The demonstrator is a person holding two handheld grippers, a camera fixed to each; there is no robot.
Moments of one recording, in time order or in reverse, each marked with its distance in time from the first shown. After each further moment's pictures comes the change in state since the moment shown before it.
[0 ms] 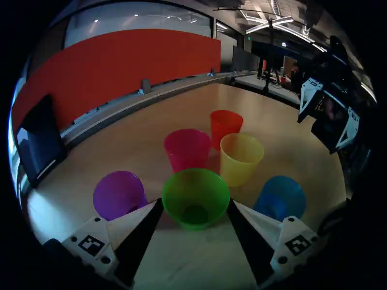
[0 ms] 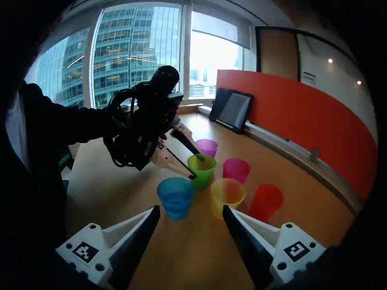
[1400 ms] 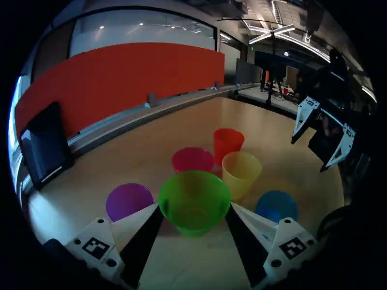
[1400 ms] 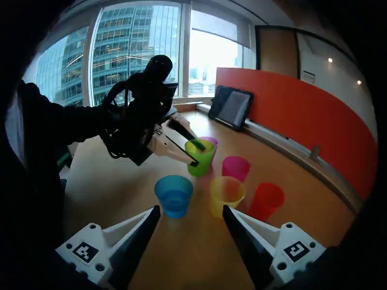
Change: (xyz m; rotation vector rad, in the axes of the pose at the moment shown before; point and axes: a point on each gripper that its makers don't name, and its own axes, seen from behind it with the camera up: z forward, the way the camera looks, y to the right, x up) left arm 0.028 -0.005 -0.020 0.028 0.092 -0.018; right arm -0.006 0.004 0.006 -0.006 -0.011 -0.004
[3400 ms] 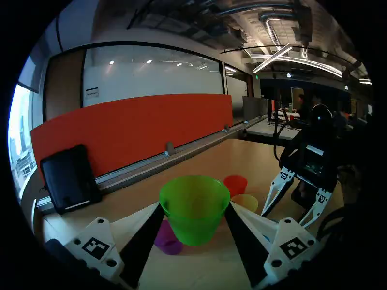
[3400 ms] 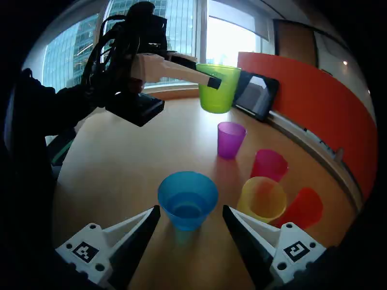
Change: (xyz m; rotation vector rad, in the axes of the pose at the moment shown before) left arm 0.074 -0.022 -0.075 0.107 0.274 0.046; right arm -0.024 -0.021 0.088 0.106 -0.080 -0.059
